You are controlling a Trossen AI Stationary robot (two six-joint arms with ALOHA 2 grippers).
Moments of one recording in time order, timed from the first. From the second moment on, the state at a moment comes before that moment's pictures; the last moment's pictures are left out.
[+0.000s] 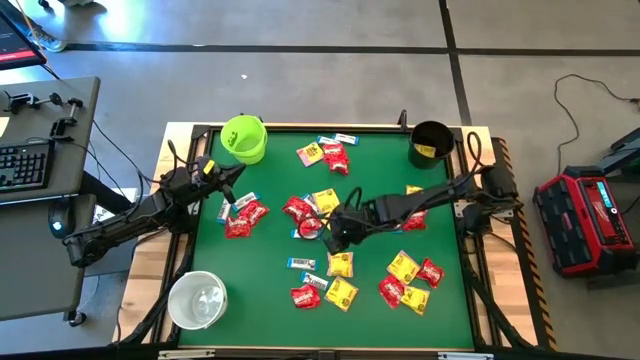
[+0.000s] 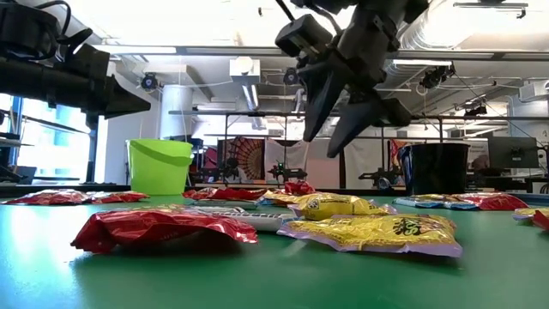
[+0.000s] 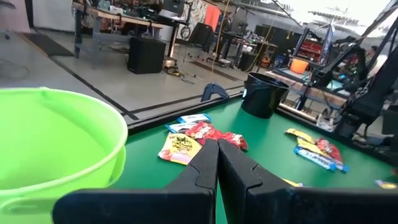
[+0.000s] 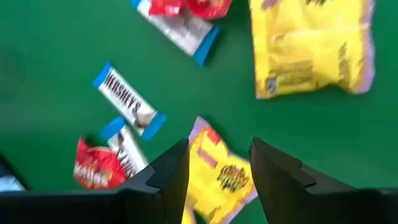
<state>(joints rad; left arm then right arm) 0.51 0.09 0.01 0.02 -0.09 -0.26 0.15 1.80 1.26 -0.56 0.00 1.15</state>
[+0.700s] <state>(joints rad) 0.51 0.11 0.01 0.02 -0.08 -0.28 0.12 1.89 1.26 -0.54 -0.25 0.33</state>
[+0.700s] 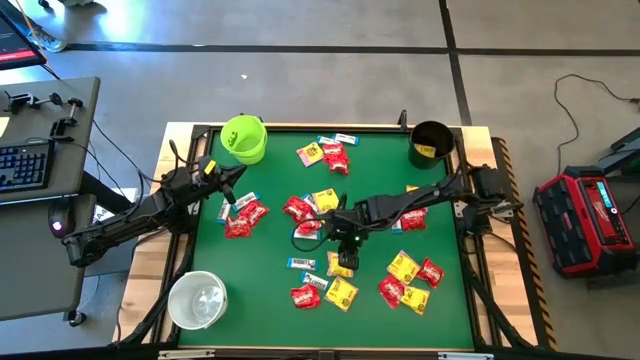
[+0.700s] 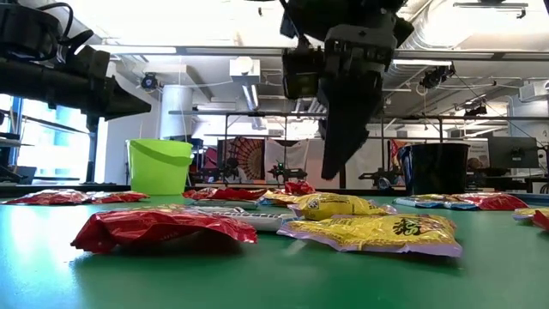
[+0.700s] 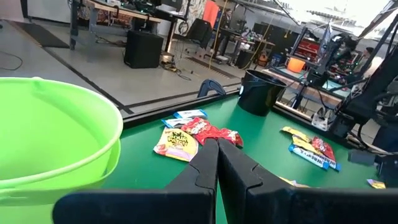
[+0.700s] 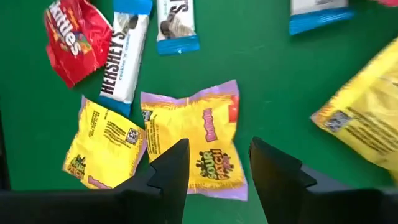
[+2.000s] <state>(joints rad) 0.51 0.11 0.01 0.02 -0.06 -0.30 0.01 1.97 1.72 -0.81 -0.10 0.46</state>
